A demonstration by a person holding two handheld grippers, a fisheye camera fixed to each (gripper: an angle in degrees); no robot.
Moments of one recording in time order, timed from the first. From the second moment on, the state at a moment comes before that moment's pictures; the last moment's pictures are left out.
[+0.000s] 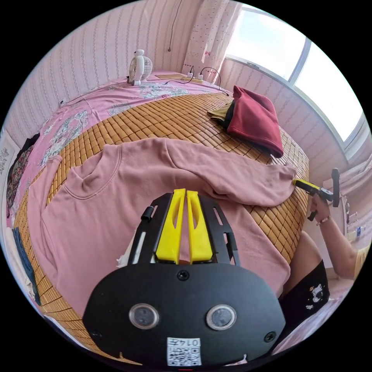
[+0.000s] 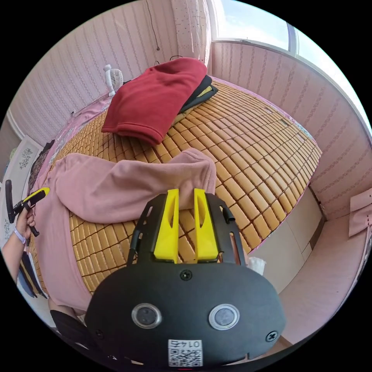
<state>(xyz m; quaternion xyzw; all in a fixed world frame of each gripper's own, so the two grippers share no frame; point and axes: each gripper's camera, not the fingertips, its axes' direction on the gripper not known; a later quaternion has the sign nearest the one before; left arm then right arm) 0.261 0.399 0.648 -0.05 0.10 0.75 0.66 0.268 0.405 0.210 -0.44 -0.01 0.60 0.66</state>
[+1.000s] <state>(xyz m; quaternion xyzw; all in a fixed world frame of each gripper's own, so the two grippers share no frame) 0.302 0.423 0.667 -0.06 0.09 0.78 0.62 0.308 0.439 0.077 -0.23 -0.14 0.77 0.57</state>
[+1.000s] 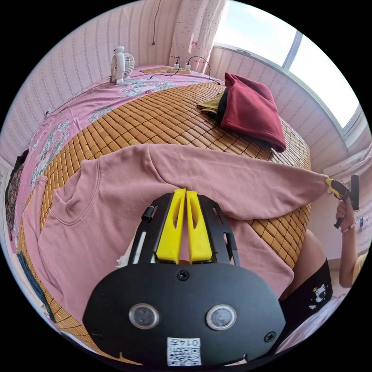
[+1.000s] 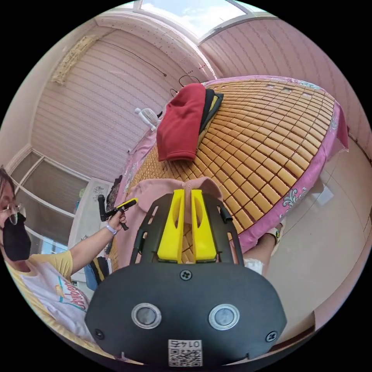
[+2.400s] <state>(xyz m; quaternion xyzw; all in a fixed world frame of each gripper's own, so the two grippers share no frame) 0.088 0.278 0.557 -0.06 0.14 0.70 0.70 0.319 0.261 0.181 -0.41 0.01 0.56 0.72</state>
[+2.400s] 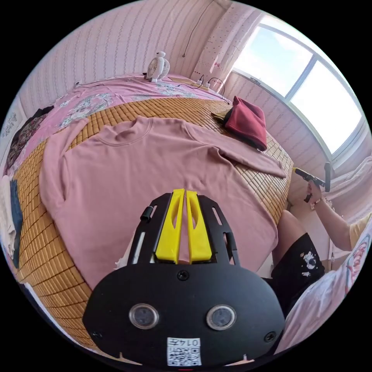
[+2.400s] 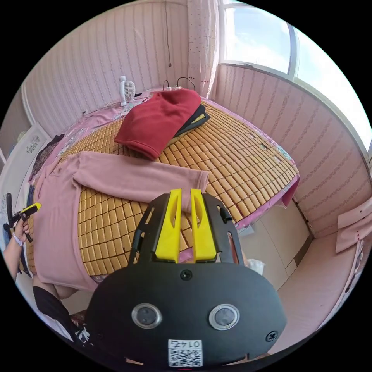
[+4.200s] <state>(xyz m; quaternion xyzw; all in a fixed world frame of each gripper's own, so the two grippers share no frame) -0.222 0.029 0.458 0.05 0.25 0.43 0.87 0.193 -0.279 0.550 -0.18 -0.51 0.18 0.82</state>
